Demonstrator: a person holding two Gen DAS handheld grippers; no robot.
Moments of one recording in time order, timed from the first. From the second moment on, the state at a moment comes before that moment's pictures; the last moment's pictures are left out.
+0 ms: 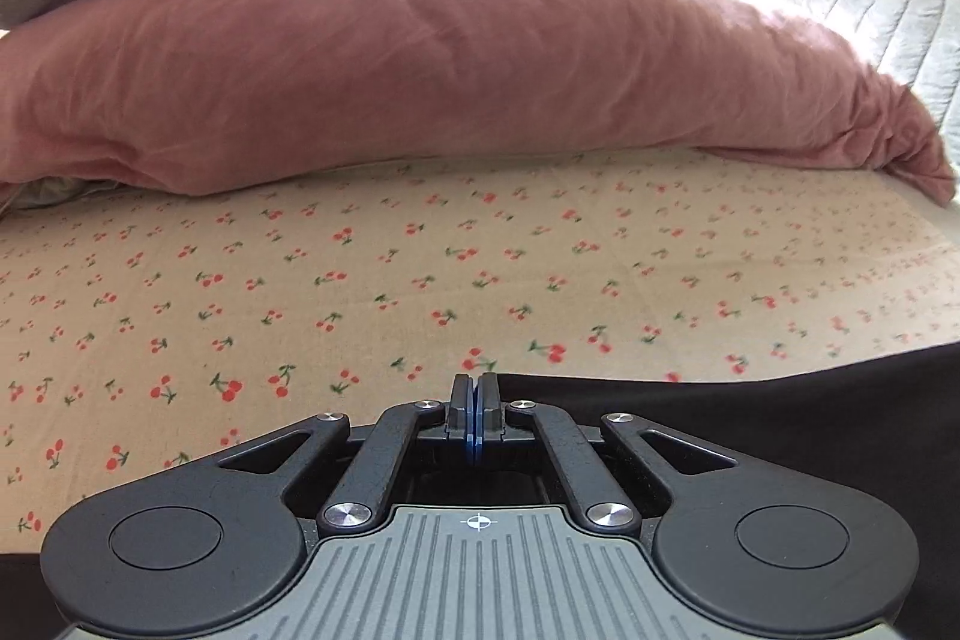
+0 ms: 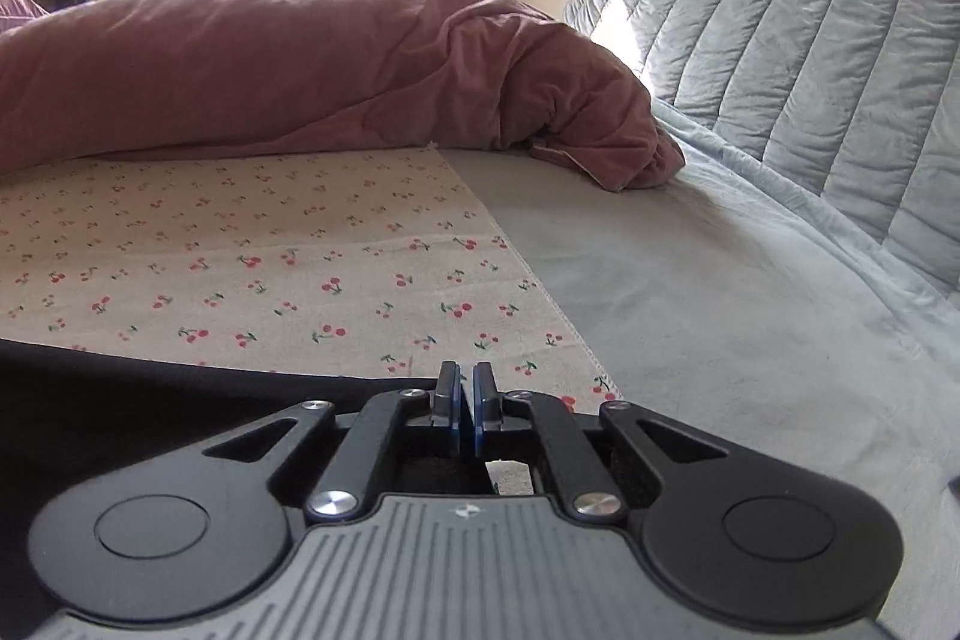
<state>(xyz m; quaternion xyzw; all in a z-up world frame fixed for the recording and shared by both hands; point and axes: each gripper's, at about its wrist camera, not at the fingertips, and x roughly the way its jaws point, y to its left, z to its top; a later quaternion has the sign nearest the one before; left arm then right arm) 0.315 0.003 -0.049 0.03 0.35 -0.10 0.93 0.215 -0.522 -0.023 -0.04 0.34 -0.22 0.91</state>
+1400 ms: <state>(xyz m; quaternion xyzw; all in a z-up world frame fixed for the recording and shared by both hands) 0.152 0.202 0.004 -0.27 0.41 -0.01 0.87 0.029 -0.534 -0.008 0.32 0.25 -0.28 0.87</state>
